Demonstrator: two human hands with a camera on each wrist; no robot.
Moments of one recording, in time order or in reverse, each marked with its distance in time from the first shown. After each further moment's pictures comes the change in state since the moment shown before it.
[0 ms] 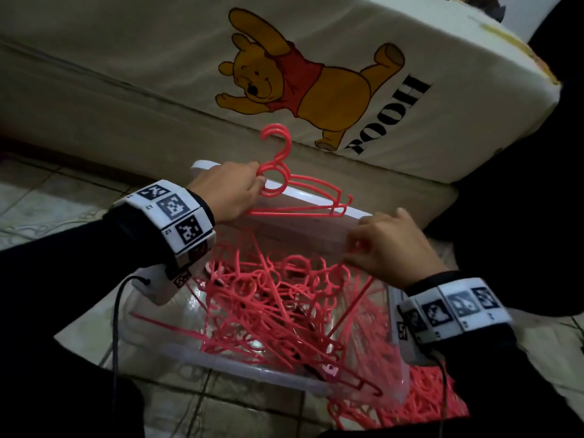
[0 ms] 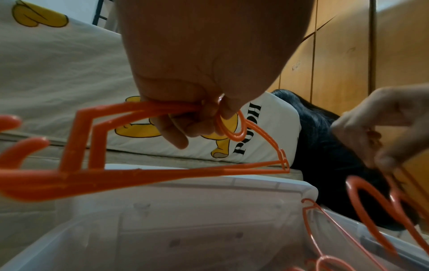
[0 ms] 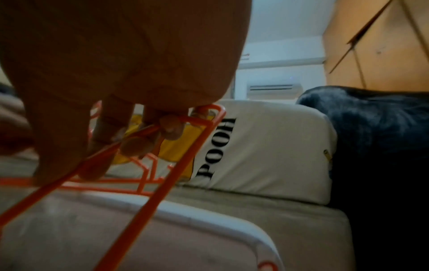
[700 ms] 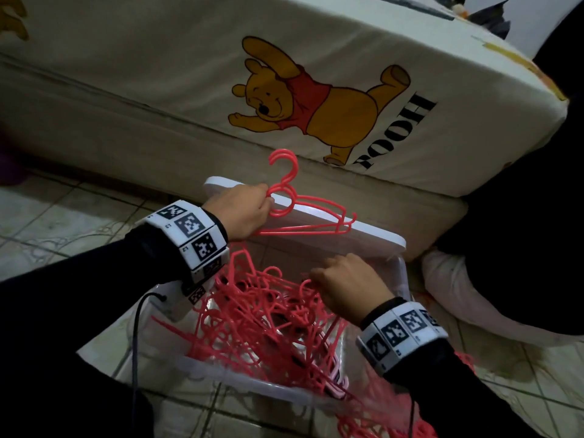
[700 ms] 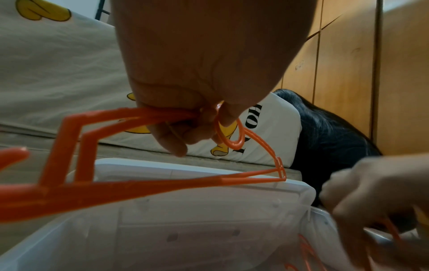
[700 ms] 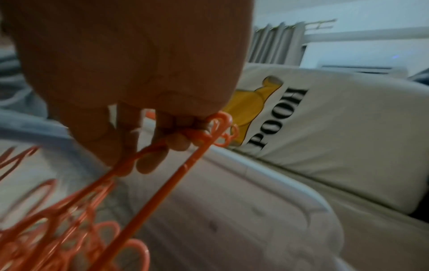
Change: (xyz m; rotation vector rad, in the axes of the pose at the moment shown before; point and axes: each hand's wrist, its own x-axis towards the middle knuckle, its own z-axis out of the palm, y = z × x) left_hand -0.002 0.000 0.002 -0.041 -0.083 -0.065; right_hand 0.018 -0.048 0.056 0.000 -0.104 -0.169
